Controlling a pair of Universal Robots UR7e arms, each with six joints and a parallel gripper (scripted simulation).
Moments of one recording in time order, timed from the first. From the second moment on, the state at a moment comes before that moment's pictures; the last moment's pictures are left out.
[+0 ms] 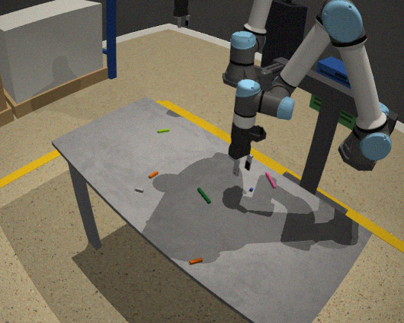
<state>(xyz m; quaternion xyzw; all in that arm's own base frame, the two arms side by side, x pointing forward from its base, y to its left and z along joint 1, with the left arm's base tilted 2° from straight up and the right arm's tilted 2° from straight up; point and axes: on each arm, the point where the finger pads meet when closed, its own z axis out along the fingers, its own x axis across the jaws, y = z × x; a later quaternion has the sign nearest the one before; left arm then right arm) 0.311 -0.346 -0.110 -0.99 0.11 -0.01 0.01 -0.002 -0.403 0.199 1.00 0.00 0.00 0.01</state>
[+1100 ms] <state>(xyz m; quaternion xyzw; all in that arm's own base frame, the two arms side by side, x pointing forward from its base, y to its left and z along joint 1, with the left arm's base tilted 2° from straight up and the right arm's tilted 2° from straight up) 0.430 -0.472 -0.121 -0.83 0.56 0.00 0.02 -0.002 -0.403 0.199 1.00 0.00 0.00 0.01</state>
